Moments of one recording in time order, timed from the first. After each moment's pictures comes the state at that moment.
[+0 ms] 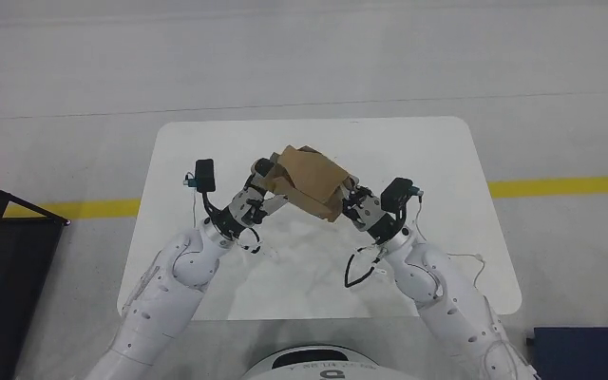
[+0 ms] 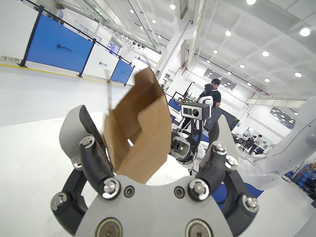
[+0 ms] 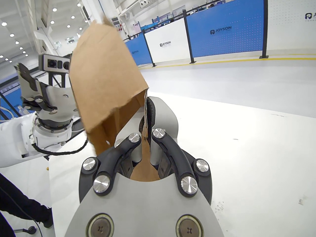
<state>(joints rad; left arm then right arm) 1.44 -1.13 -1.17 -1.60 0.54 -0.81 0.14 -1.57 -1.16 1.17 -1.76 -0.91 -0.40 -0.22</state>
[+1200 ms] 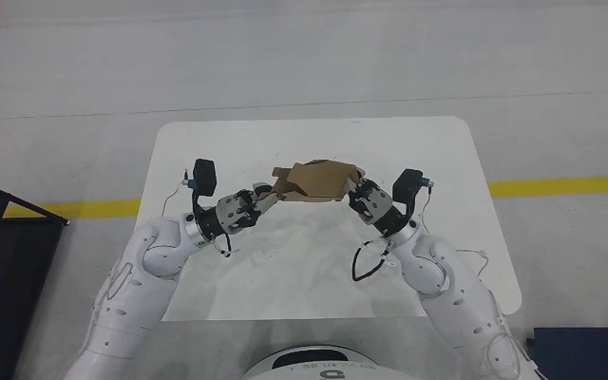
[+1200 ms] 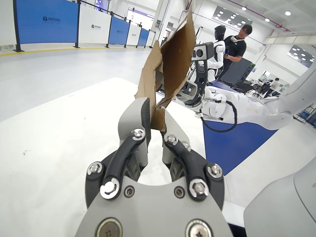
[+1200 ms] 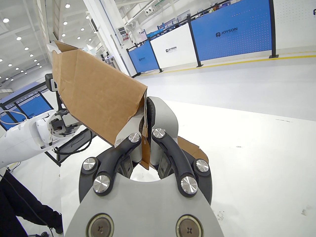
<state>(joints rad) 1.43 -1.09 -1.29 -1.62 0.63 -0.95 -0.16 -1.55 -1.17 1.20 -1.74 -0.85 -0.46 -0.18</state>
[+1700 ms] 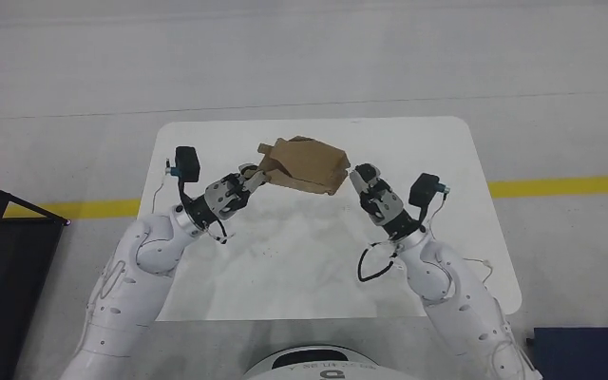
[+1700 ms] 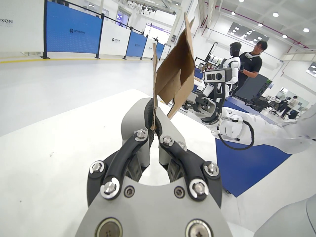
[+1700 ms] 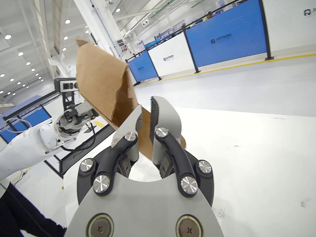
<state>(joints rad) 1.43 -1.09 -1.34 -1.64 0.64 -0.85 -0.07 -1.62 -1.17 1.27 -1.74 -0.80 -0.44 -0.27</state>
